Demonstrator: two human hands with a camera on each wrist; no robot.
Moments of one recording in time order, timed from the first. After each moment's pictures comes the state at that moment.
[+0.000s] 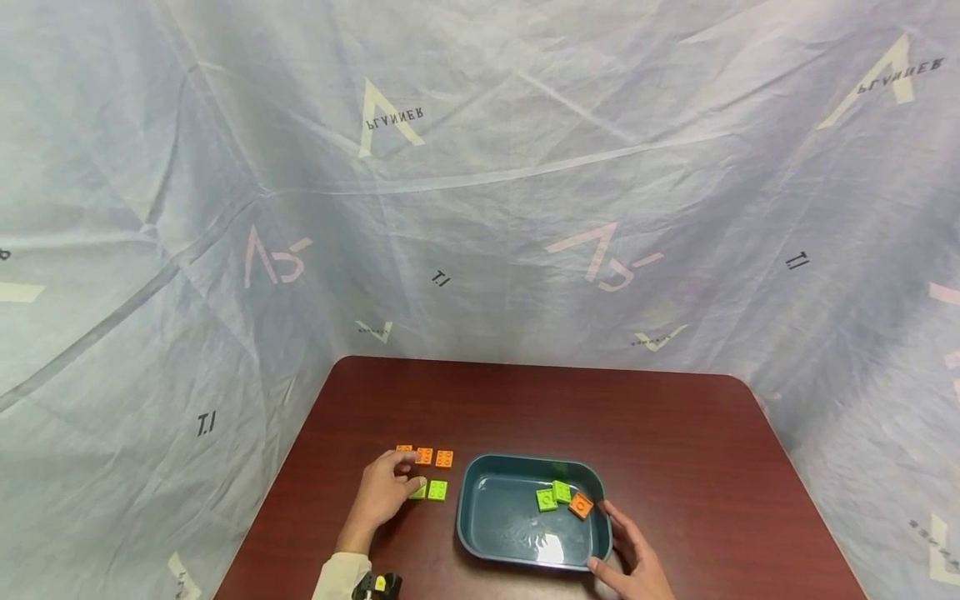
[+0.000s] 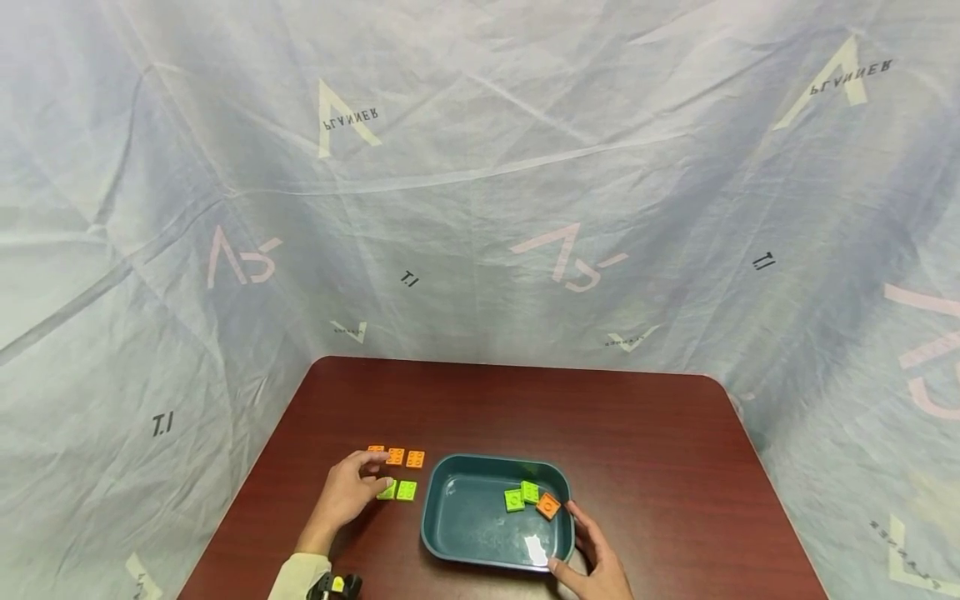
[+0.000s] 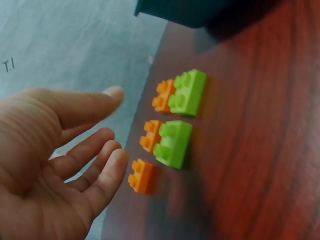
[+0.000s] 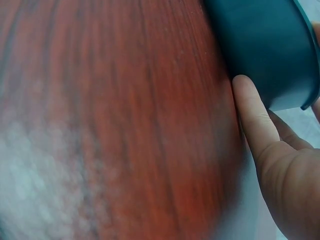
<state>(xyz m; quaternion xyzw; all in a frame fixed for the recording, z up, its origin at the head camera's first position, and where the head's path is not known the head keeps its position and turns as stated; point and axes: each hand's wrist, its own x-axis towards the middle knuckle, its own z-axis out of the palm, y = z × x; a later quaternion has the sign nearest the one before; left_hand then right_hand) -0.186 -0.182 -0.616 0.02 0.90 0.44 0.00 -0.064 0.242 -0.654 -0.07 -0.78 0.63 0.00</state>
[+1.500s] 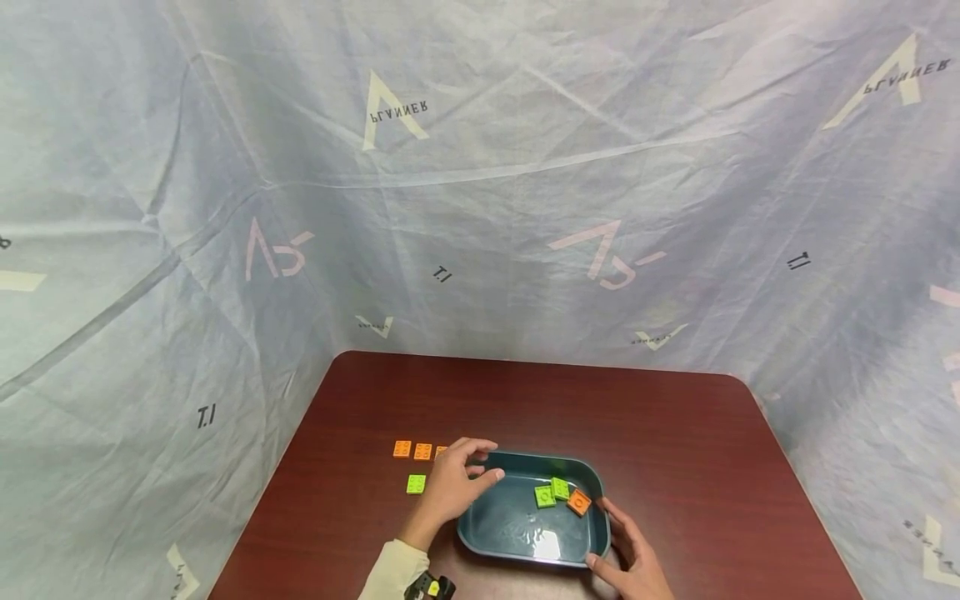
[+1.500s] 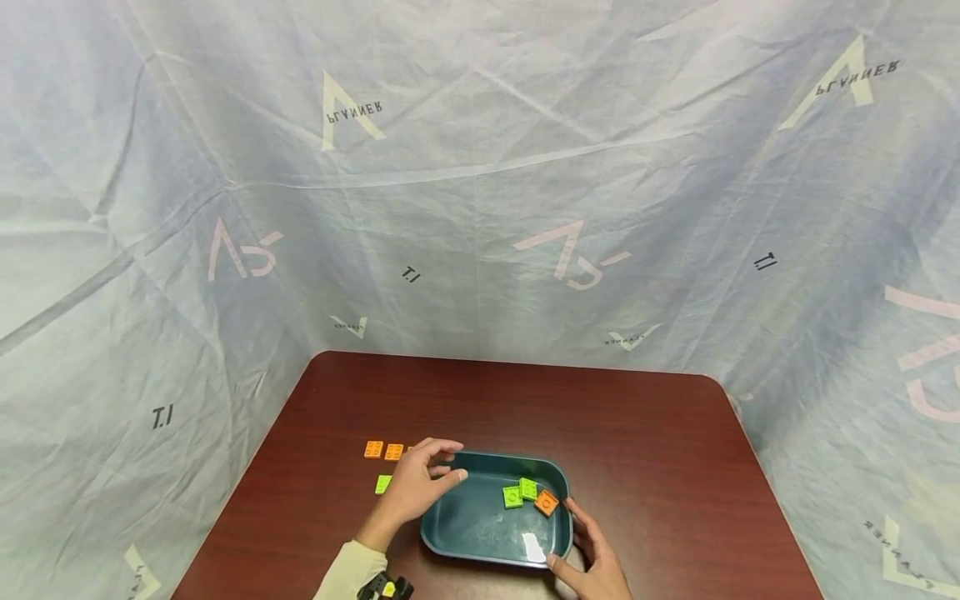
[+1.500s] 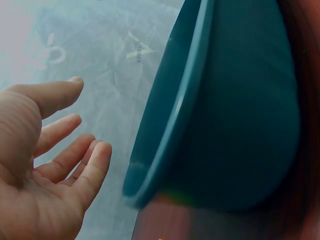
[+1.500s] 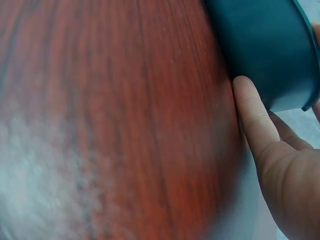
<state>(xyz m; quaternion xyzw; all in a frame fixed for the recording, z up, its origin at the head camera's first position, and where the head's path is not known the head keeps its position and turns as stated) -0.179 -0.075 -0.585 0.16 0.84 0.52 0.03 -0.065 0.241 -0.649 -0.10 -0.78 0.62 -0.04</state>
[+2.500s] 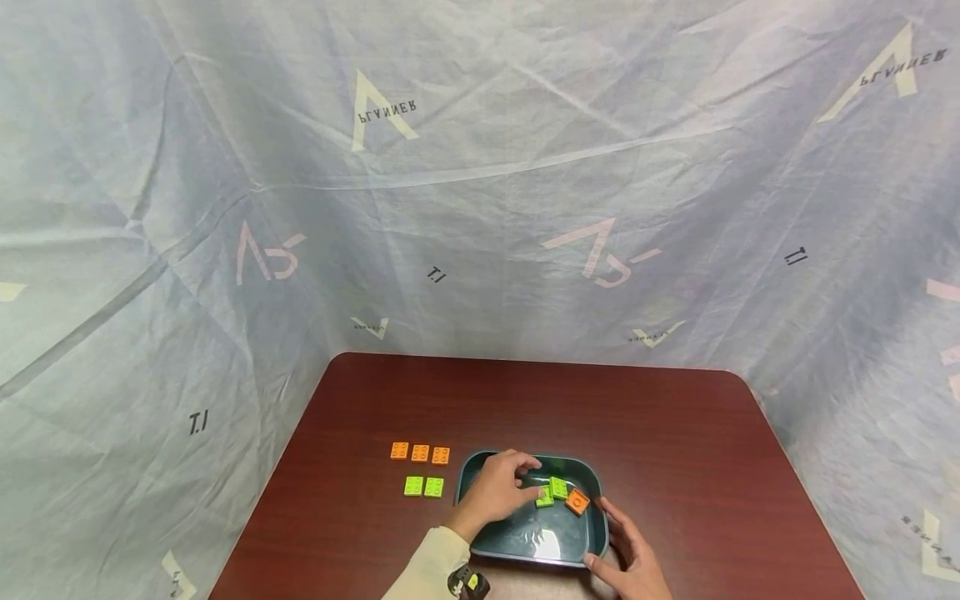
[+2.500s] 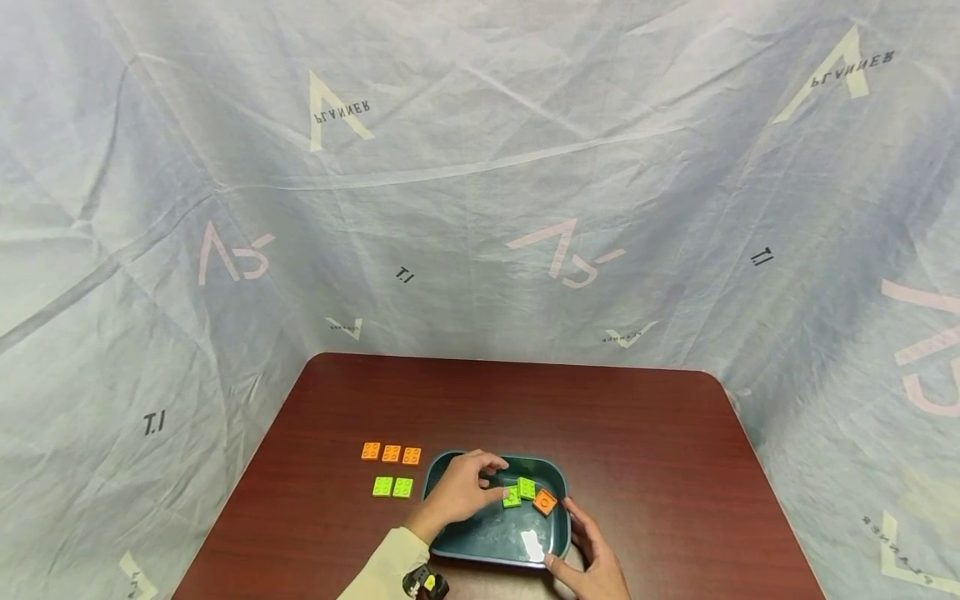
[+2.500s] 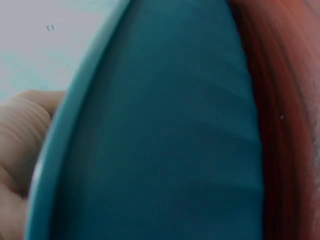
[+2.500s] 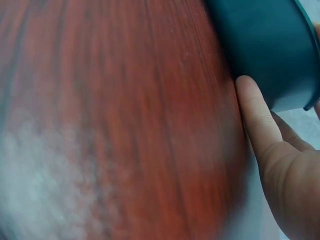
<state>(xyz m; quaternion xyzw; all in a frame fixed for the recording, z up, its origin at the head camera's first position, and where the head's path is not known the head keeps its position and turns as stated) -0.192 -0.003 -0.613 0.22 0.87 0.42 0.10 -0.065 0.242 -0.649 -0.10 -0.78 0.61 -0.04</state>
